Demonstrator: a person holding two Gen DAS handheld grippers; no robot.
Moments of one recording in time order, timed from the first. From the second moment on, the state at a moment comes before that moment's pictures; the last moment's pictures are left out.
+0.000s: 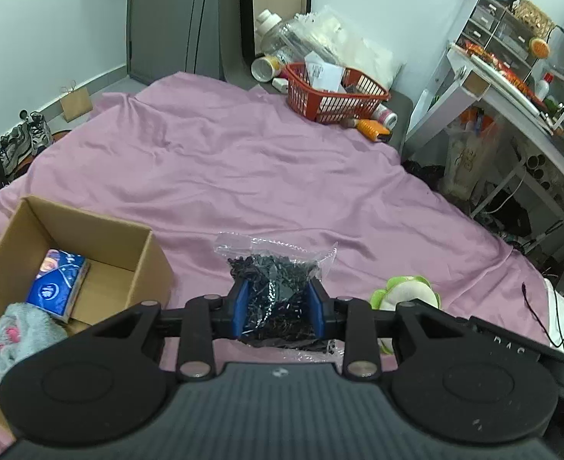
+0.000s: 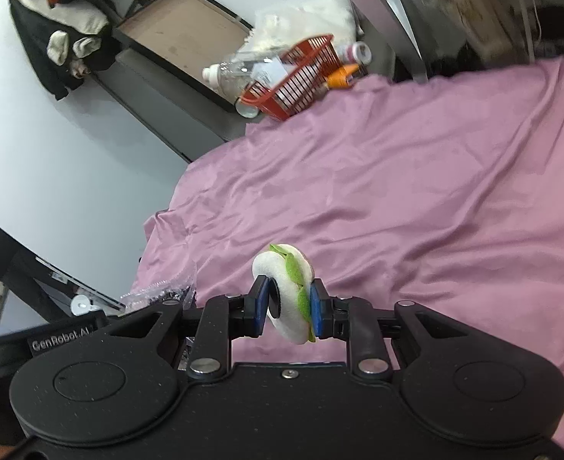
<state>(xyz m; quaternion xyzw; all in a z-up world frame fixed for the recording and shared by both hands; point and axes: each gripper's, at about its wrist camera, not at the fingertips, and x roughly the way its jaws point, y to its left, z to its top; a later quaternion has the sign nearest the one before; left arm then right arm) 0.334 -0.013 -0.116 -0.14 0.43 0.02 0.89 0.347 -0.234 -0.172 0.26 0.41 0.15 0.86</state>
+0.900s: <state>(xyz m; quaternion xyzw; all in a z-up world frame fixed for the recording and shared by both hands) 0.288 0.079 -0.075 -0.17 0.38 0.03 0.91 0.297 -0.176 -0.117 0.21 0.35 0.12 0.90</state>
